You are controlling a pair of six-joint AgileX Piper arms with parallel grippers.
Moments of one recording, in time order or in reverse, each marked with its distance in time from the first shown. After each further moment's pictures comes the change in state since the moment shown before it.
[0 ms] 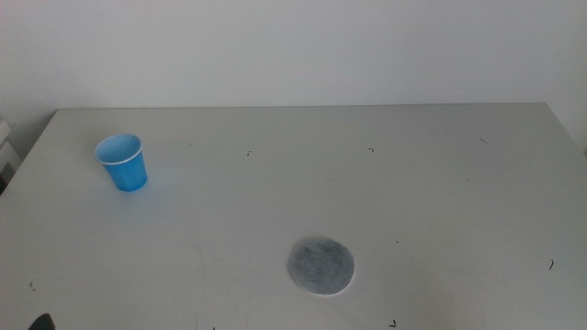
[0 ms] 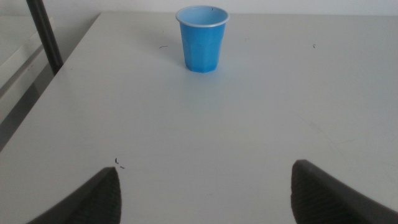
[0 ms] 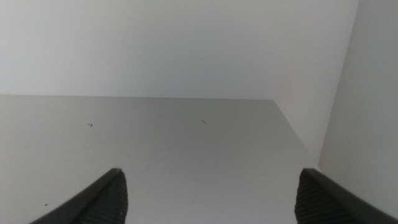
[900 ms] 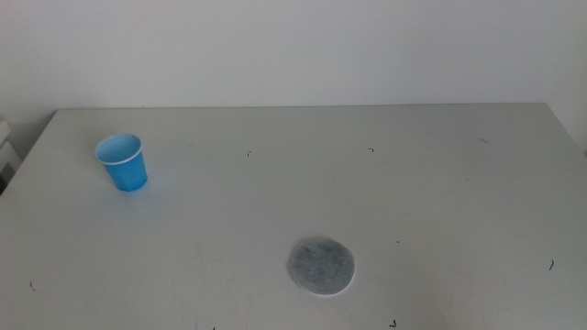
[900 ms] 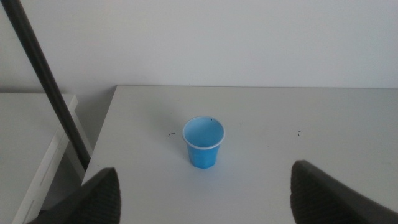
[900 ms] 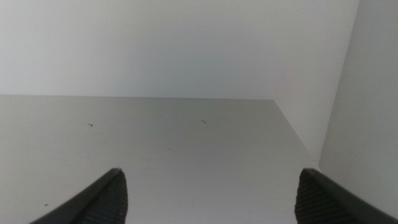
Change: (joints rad) left arm 0.000 0.662 -0.892 0.022 0.321 0.000; right arm 0.000 0.000 0.000 0.000 0.000 0.000
